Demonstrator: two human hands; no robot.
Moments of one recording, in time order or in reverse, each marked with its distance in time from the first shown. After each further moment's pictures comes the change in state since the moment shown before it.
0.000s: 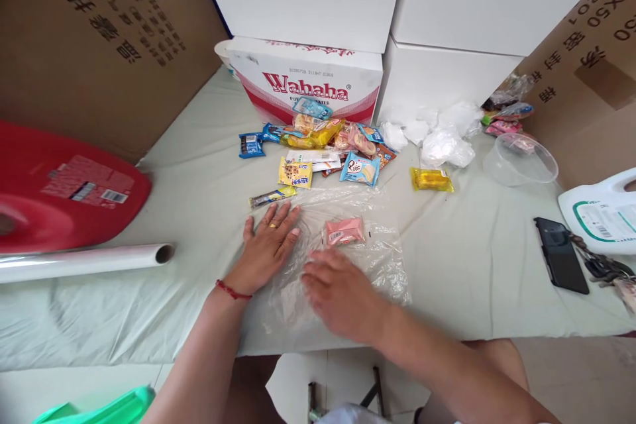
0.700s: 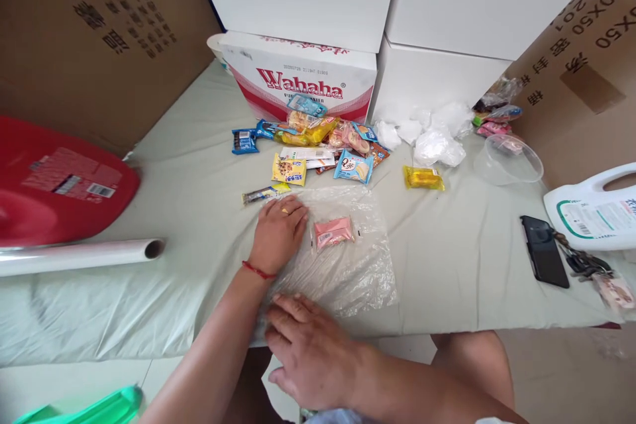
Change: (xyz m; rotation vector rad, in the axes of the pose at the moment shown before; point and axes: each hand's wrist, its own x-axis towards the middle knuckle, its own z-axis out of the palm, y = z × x) left_hand 0.026 0.033 0.015 -0.092 0.299 0.141; right_hand -0.019 -0.061 0.014 -0.020 -0.203 -0.079
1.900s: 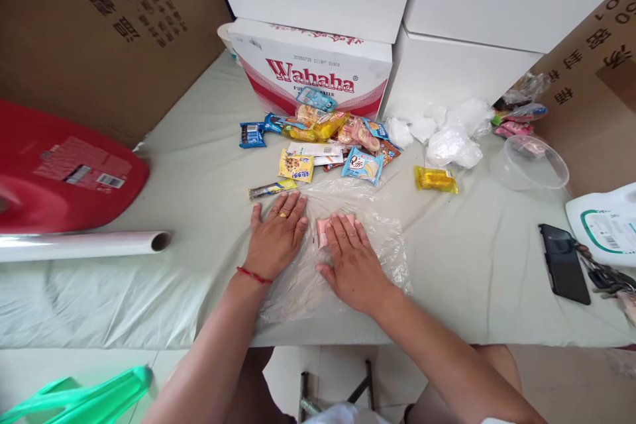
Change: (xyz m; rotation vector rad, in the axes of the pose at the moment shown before) left_hand -0.016 -0.013 0.001 0.181 -0.109 -0.105; right_hand 0.008 0.094 -0.007 -0.237 0.233 0.312
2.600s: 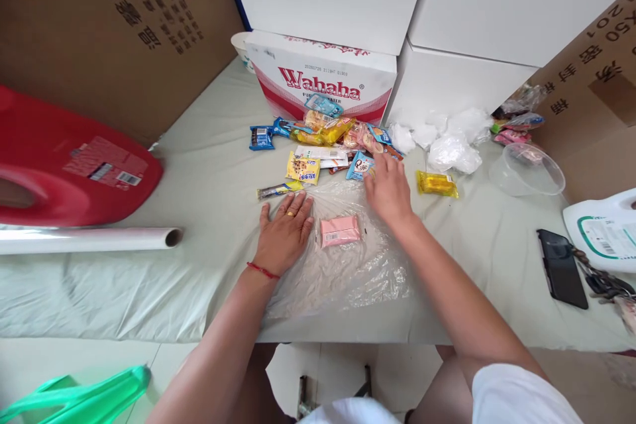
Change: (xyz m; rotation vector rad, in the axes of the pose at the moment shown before) left_hand 0.002 0.002 -0.002 -0.014 -0.007 -0.017; right_hand 0.093 0.095 -0.043 -0.020 0.214 0.414
